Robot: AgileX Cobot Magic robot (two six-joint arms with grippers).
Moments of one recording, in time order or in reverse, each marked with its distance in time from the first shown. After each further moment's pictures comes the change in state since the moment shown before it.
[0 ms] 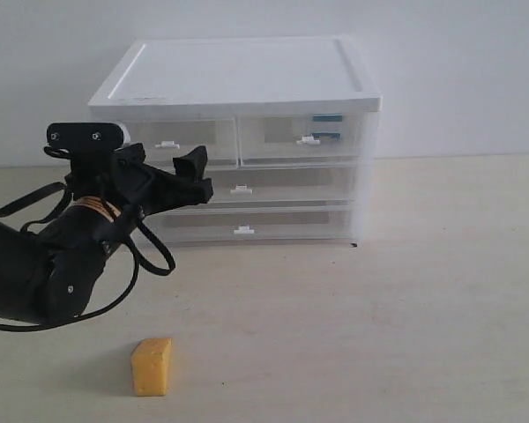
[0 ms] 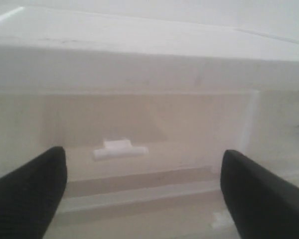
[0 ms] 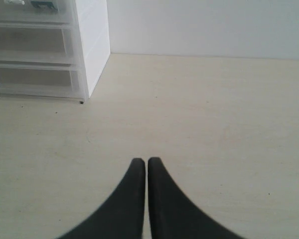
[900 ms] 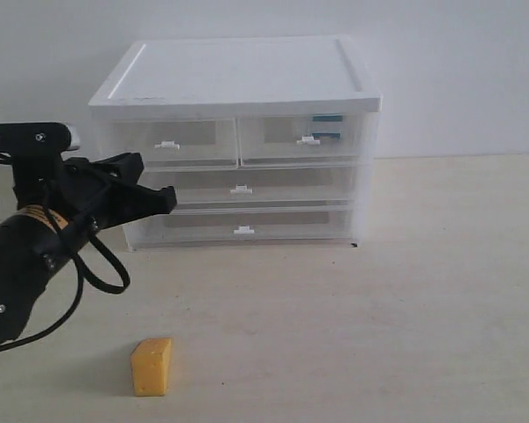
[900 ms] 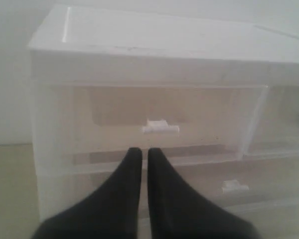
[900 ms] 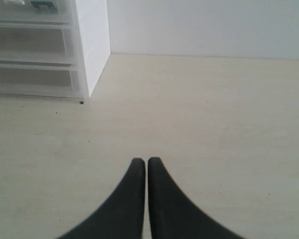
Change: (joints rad) left arm 0.015 -0.197 0.174 -0.031 0.075 0.021; right arm 0.000 0.000 0.000 0.000 0.000 0.000
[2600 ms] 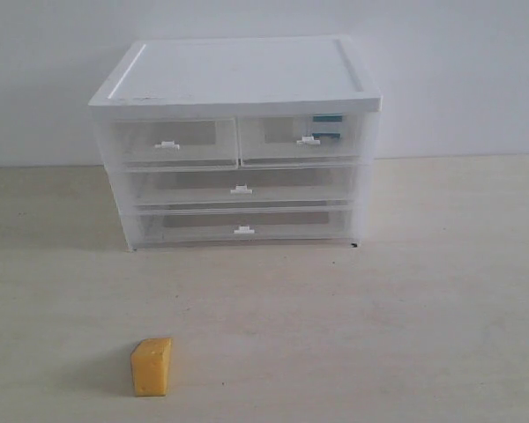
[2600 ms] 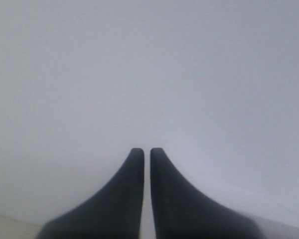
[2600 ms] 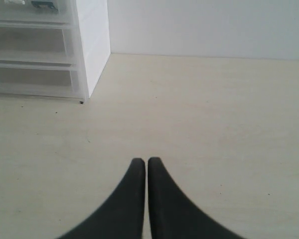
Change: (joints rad) left arm 0.491 -1.738 0.620 0.222 0.654 -0.342; right arm 0.000 0.000 0.000 0.000 0.000 -0.002
